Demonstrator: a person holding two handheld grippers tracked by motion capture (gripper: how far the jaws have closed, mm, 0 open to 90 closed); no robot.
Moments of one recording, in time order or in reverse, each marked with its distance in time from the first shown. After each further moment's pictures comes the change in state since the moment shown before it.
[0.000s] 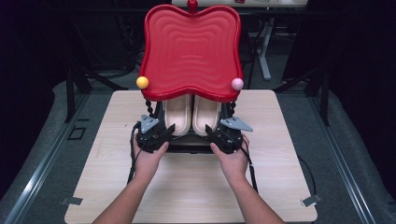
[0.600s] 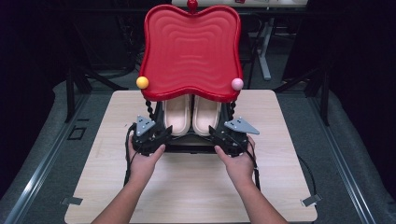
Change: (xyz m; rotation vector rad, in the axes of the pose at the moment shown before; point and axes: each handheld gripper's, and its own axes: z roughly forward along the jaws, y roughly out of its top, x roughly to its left) left arm 0.000 0.005 -0.018 -0.006 0.008 0.012; right arm 0.000 0.008 -0.026 -0.016 0.016 -0.042
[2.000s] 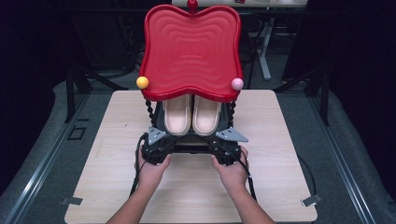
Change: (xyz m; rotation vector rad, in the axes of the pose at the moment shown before) left arm -0.021 -0.030 0.008 0.108 -0.054 0.021; right arm 0.016 -0.029 0.006 0.107 -0.001 -0.025
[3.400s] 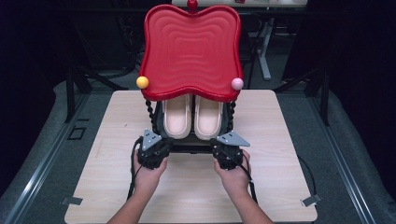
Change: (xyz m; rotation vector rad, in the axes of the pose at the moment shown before) left arm -0.003 0.000 -0.016 -0.048 -0.022 0.000; right arm 0.005 -0.002 -0.014 0.014 -0.010 -0.032
